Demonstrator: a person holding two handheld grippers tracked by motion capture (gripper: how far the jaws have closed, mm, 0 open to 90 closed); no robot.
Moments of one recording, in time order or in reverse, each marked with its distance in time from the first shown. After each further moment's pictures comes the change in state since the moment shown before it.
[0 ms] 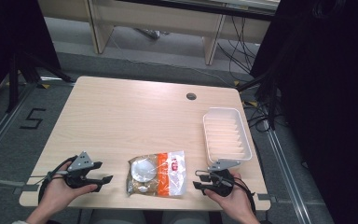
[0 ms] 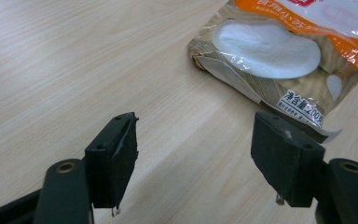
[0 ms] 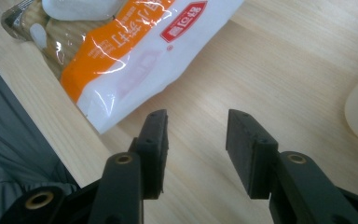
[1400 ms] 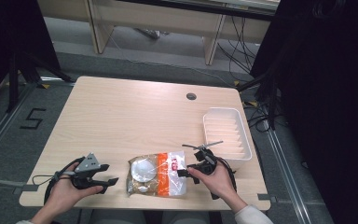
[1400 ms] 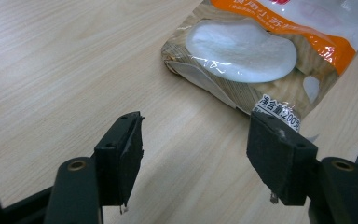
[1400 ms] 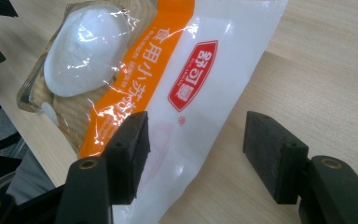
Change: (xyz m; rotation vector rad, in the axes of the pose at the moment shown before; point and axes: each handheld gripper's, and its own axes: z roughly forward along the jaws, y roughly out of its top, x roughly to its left) left arm -0.013 0.005 0.011 0.009 -0.049 0.005; right arm -0.015 0.054 0.048 0.131 0.141 0.235
